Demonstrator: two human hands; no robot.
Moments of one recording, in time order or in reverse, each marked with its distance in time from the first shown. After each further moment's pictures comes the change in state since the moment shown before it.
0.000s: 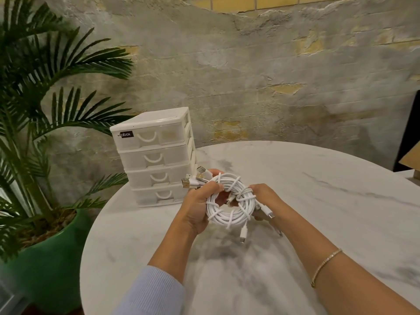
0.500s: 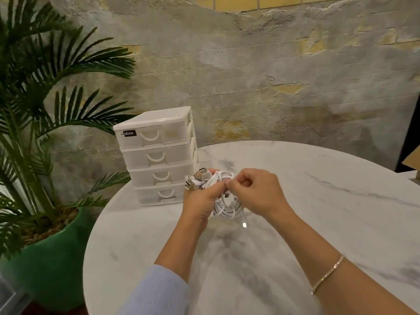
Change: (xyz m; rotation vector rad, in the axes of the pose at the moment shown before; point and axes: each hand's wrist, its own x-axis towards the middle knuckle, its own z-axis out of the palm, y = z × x) left_hand 0.008 -0.005 -0.001 0.274 0.292 0.143; right_hand -0.025 -0.029 0.008 -0.026 0.374 -0.309
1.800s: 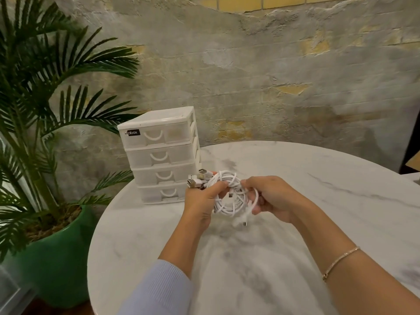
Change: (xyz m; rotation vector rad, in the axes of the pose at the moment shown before) left_hand 0.004 -0.003 -0.002 -0.088 0.076 -0.114; right_hand 0.006 0.013 -0.019 0.532 -0.421 0.401
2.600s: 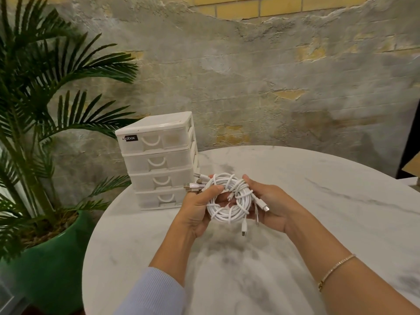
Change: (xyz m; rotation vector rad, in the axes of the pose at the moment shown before) left_hand -0.002 0.005 -0.007 -0.165 -0.277 -0.134; right_hand 0.003 0.005 0.004 0.412 -0.032 0.090
